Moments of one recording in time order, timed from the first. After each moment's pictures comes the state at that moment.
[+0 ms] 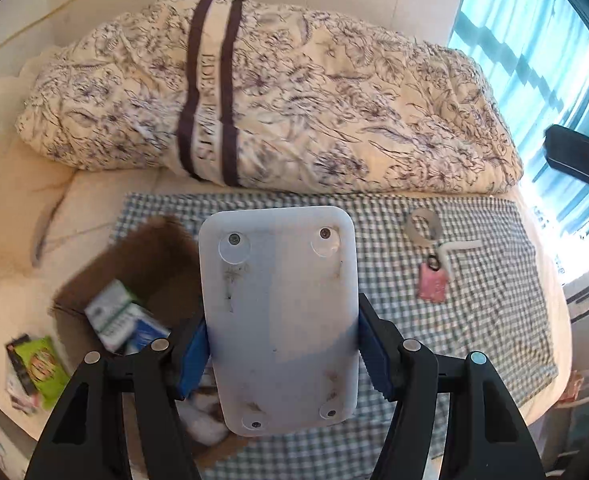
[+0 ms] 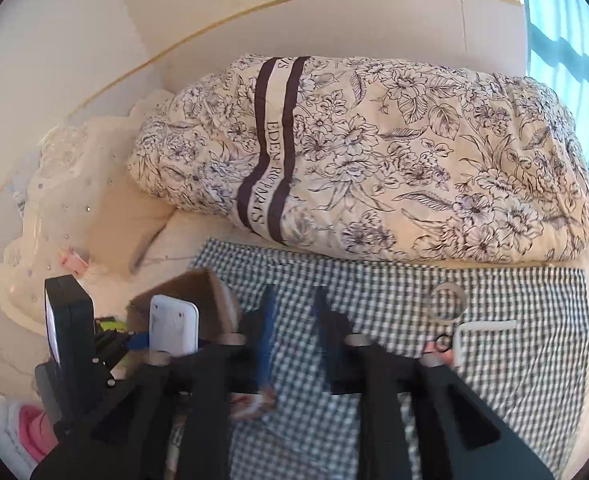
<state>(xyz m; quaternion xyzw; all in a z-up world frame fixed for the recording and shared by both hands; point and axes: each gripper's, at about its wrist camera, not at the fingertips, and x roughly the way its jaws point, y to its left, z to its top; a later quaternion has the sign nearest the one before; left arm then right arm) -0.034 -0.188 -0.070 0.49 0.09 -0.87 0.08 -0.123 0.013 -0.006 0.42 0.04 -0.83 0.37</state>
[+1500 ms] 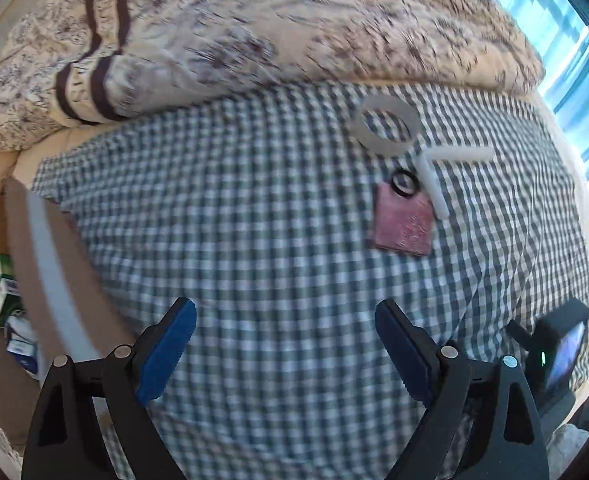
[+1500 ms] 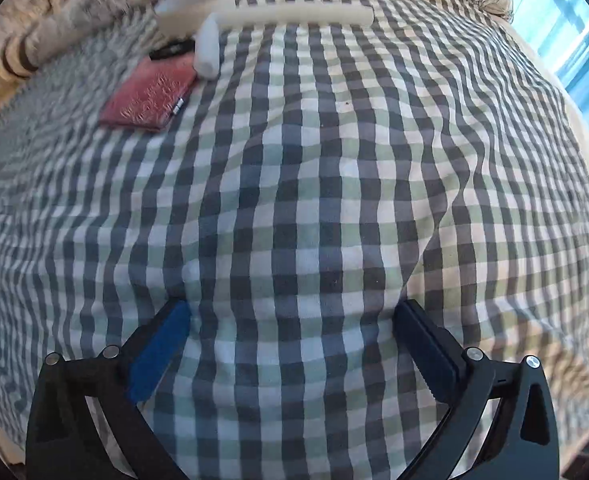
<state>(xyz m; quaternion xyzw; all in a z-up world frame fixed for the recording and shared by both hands) -0.126 0.015 -0.230 0.60 0.04 -0.80 0.07 -0.168 0.254 -0.361 0.56 0.12 -0.81 0.14</state>
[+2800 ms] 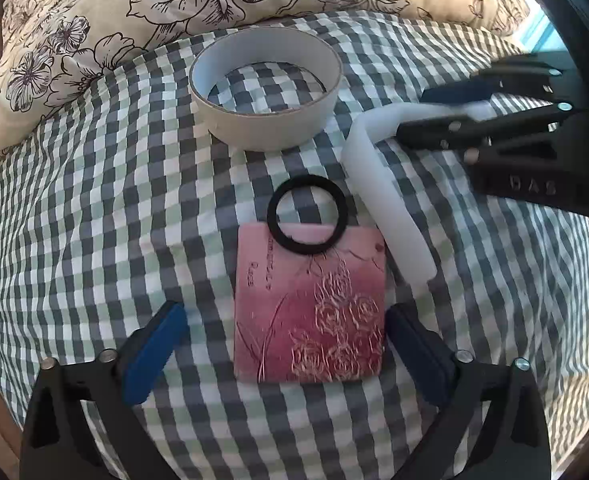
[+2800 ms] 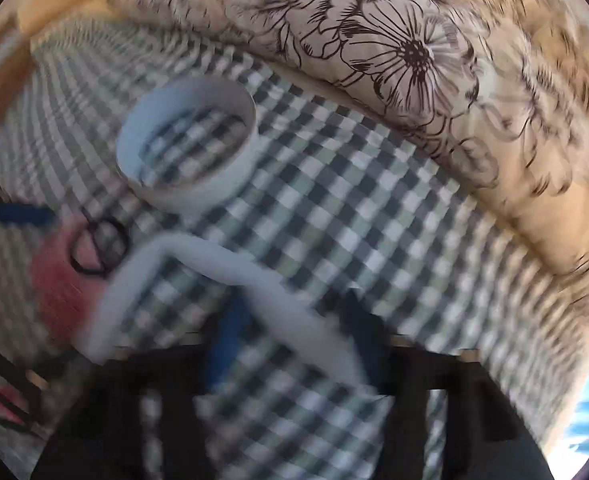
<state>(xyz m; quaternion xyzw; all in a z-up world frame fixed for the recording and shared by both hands) -0.232 0.096 -0.344 0.60 0.02 -0.80 -0.02 -0.389 0.150 -0.347 0.49 0.34 -0.71 0.37</state>
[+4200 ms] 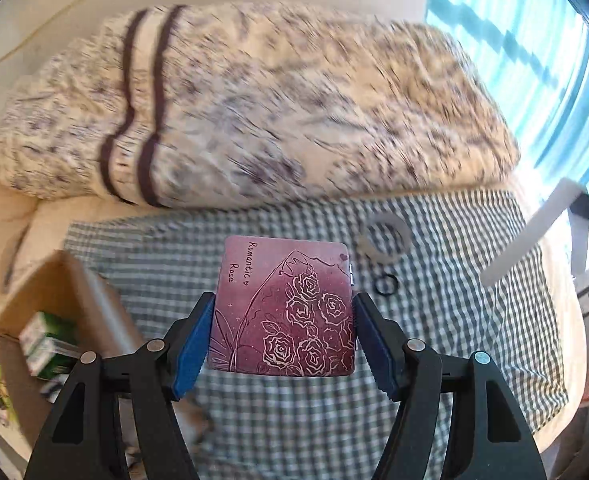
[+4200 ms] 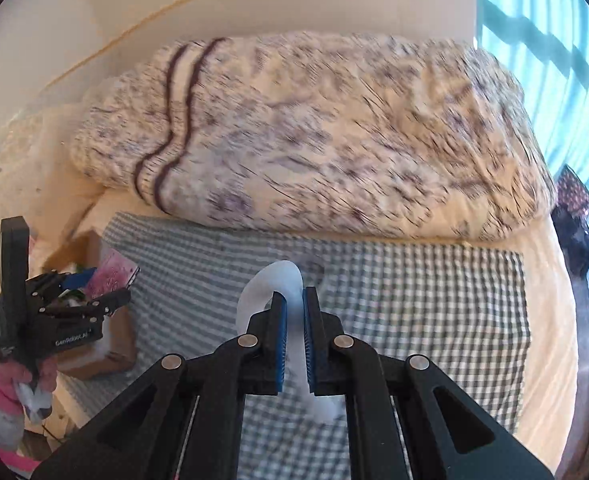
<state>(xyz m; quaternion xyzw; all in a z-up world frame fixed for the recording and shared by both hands) -0.115 -0.048 -0.116 0.47 0.06 -0.88 0.08 -0.250 0.195 -0.074 0.43 0.09 -0.84 0.33</state>
